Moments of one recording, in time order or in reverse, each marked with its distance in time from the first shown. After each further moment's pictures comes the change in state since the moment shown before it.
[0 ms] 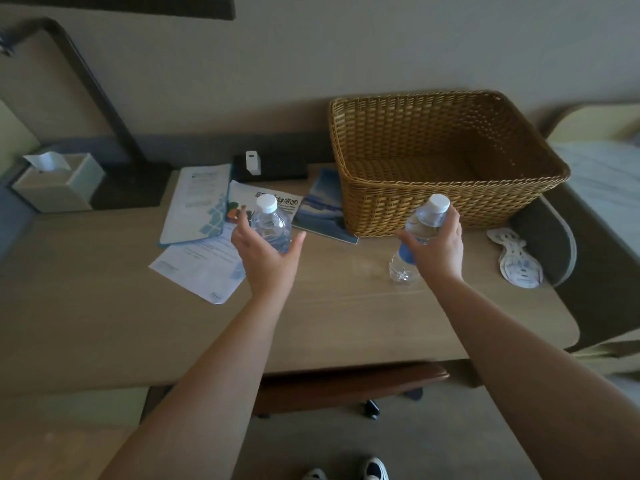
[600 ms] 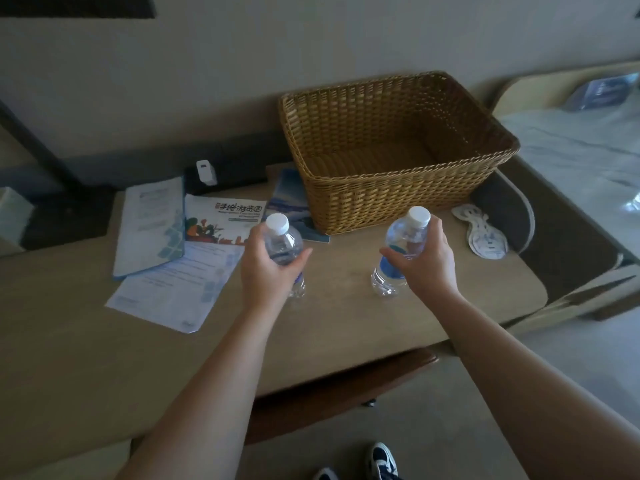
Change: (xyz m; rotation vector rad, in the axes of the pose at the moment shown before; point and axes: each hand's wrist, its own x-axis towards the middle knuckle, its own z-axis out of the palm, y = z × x) left_hand -0.002 0.001 0.024 -0.050 -0.276 0.218; right_hand -0.033 0.014 -0.023 -0.041 0.014 0.031
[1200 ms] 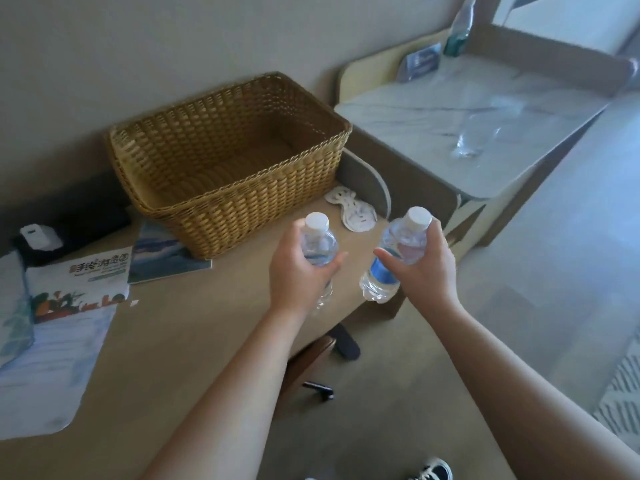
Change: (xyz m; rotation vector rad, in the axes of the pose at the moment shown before) left_hand -0.087 0.153 0.149 -0.147 -0.483 0.253; right_hand -0.058 0.071 -0.164 -0.010 0.395 0.180
